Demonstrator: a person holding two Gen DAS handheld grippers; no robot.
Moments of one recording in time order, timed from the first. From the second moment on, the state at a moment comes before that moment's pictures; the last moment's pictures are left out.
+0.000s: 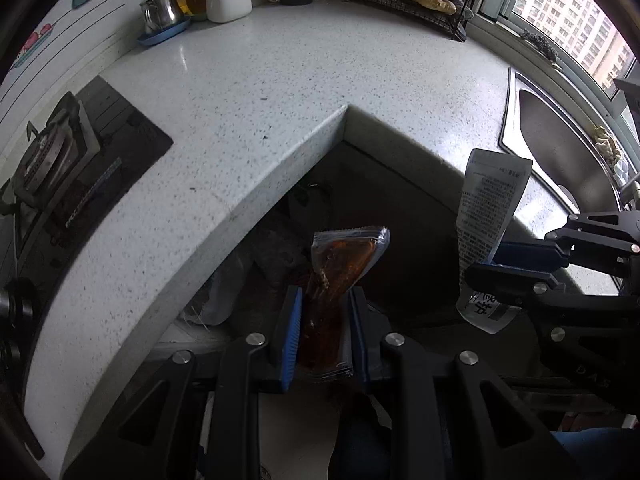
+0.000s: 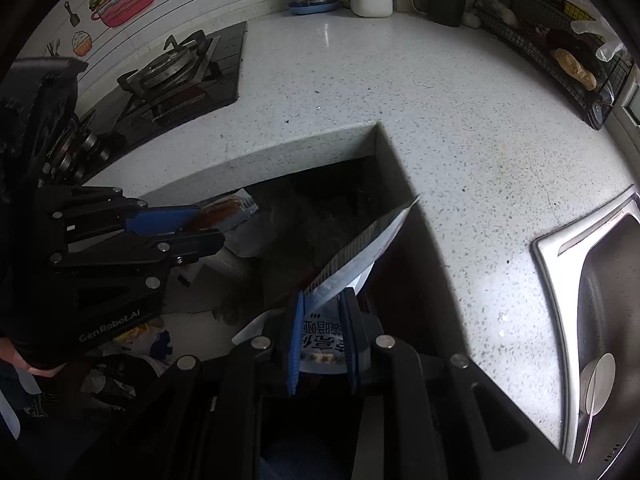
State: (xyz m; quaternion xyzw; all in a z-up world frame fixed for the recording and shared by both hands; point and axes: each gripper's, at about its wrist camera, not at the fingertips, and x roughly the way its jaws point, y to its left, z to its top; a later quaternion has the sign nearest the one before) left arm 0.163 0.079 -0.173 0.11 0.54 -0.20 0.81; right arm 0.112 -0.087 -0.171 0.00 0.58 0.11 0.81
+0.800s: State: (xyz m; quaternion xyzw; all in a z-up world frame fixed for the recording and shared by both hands) left arm 0.128 0.112 -0.364 0.04 0.60 -0.17 0.78; right arm 0.097 -0.042 -0.343 -0.01 0.61 0.16 0.77
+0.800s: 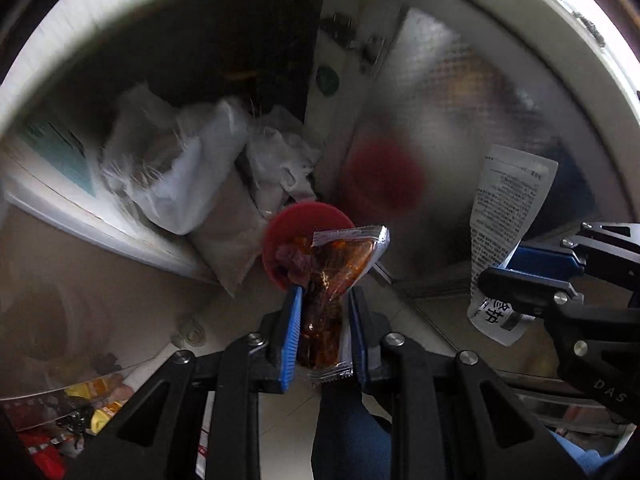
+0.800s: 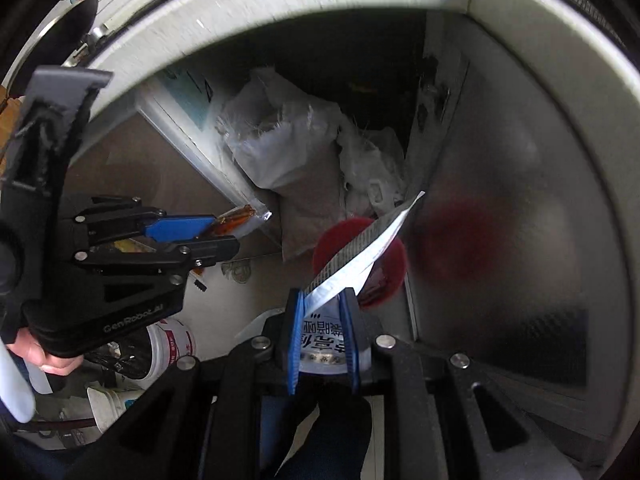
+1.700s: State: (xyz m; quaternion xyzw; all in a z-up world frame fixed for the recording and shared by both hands) left arm 0.184 0.084 -0.505 0.05 0.63 -0.15 0.76; right arm 0.133 -0.088 -0.498 0.00 0.64 0.18 0.75
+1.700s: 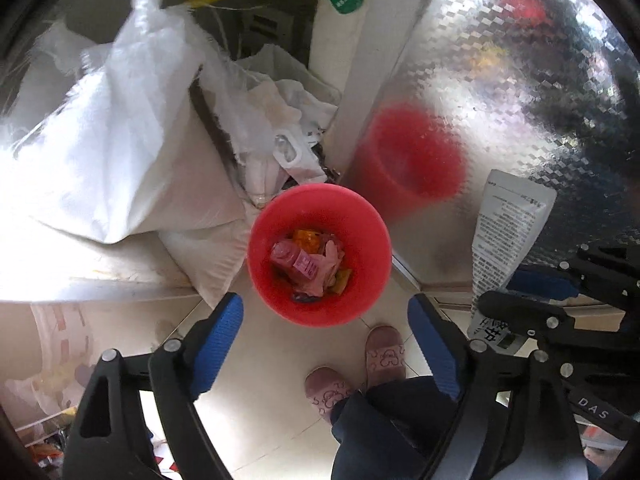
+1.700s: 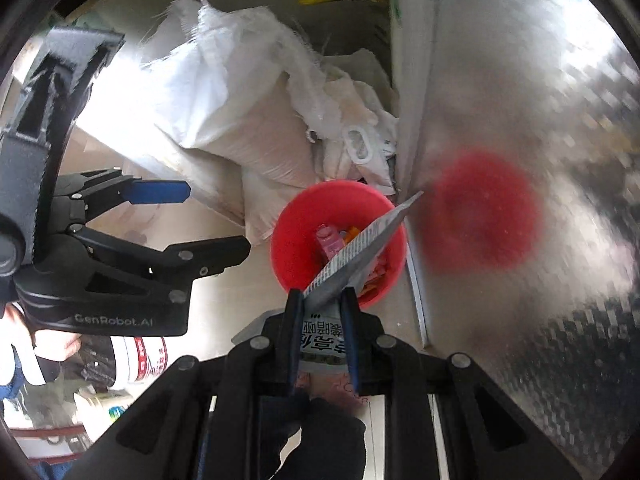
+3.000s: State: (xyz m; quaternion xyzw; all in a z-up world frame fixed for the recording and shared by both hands) left arm 0.123 0.133 -0.393 0.02 0.61 -0.10 0.79; right arm 0.109 -0.035 -0.388 -0.12 0.60 0.14 0.78
